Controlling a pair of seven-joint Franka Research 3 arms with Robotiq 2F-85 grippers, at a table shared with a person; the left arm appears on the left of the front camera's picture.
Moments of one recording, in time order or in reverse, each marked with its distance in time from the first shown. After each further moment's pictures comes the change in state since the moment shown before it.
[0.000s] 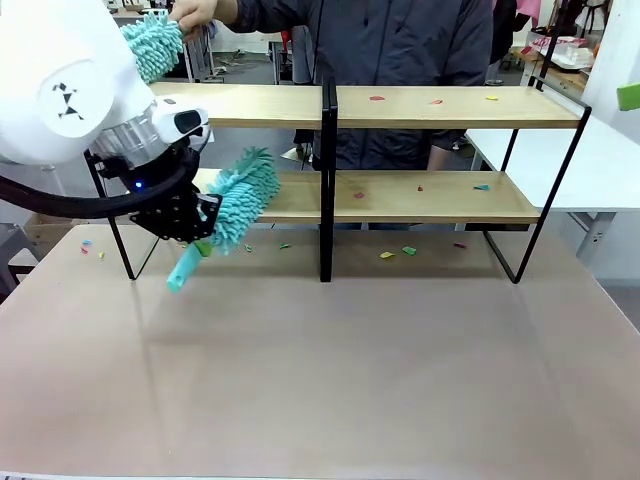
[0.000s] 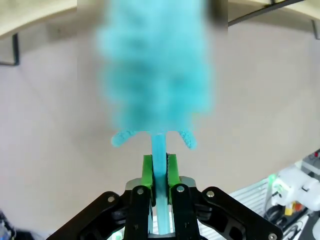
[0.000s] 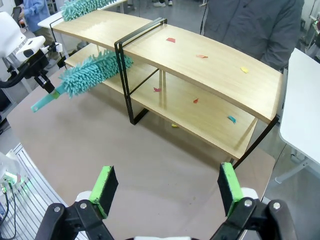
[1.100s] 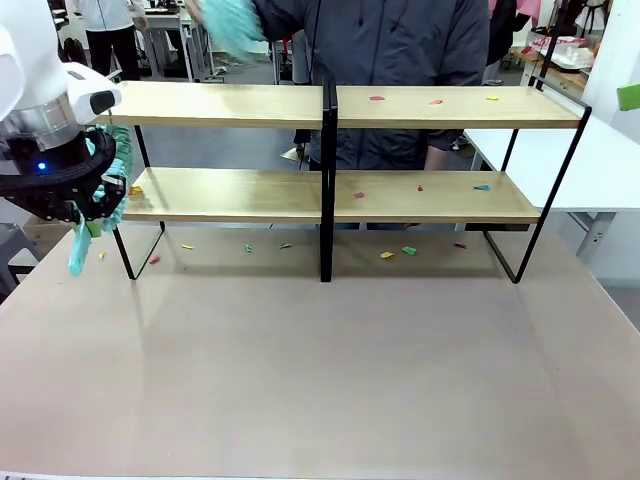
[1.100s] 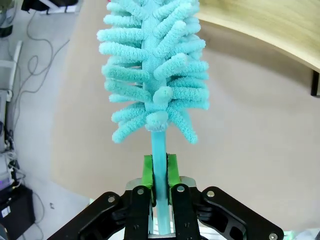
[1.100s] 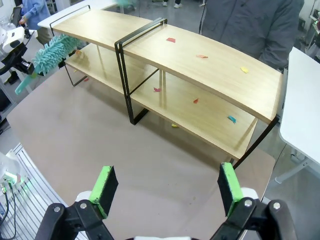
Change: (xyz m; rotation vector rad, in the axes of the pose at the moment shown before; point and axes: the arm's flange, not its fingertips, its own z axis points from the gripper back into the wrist) left arm -0.033 0.069 0.057 0.361 -0.146 0.297; right arm 0.000 0.000 0.000 0.000 0.000 0.000
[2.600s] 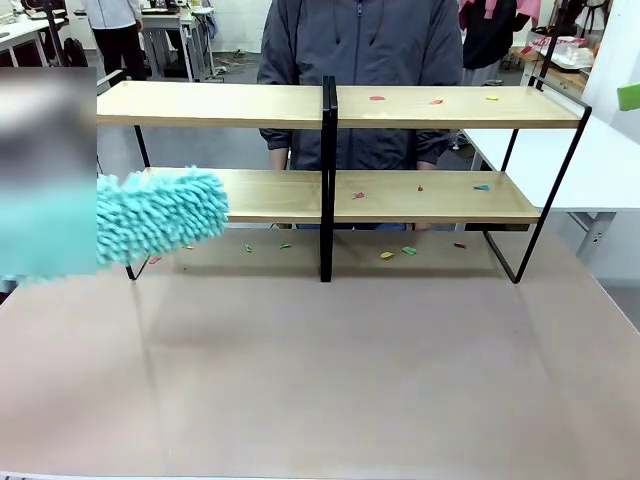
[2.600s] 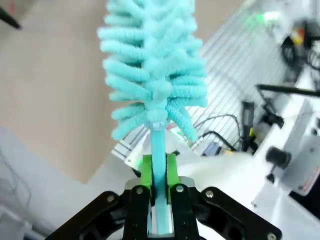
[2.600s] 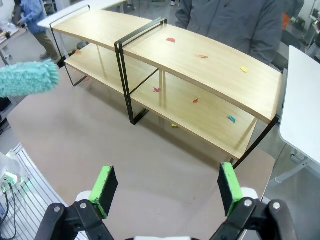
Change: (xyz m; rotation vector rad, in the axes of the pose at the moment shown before) left arm -0.053 0.187 0.089 -0.651 0.208 -0.982; right arm 0.000 0.000 0.000 0.000 0.000 0.000
